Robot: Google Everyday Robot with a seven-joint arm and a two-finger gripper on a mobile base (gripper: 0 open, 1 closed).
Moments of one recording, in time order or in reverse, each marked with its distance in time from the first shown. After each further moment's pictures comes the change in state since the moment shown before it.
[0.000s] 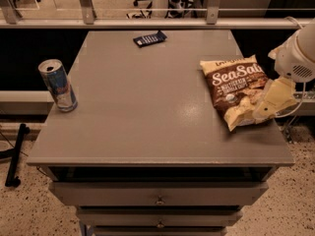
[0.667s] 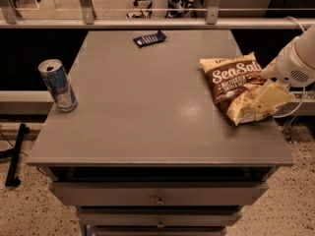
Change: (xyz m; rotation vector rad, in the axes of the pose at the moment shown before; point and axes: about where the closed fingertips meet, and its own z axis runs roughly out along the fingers) arm 0.008 0.002 0.017 -0.028 -0.007 0.045
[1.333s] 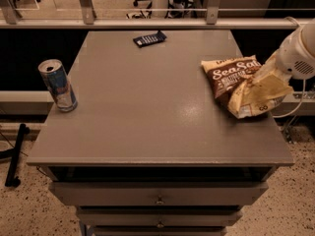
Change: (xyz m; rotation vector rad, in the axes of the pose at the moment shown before) arm -0.024 0.000 -0.026 0.037 -0.071 -0.022
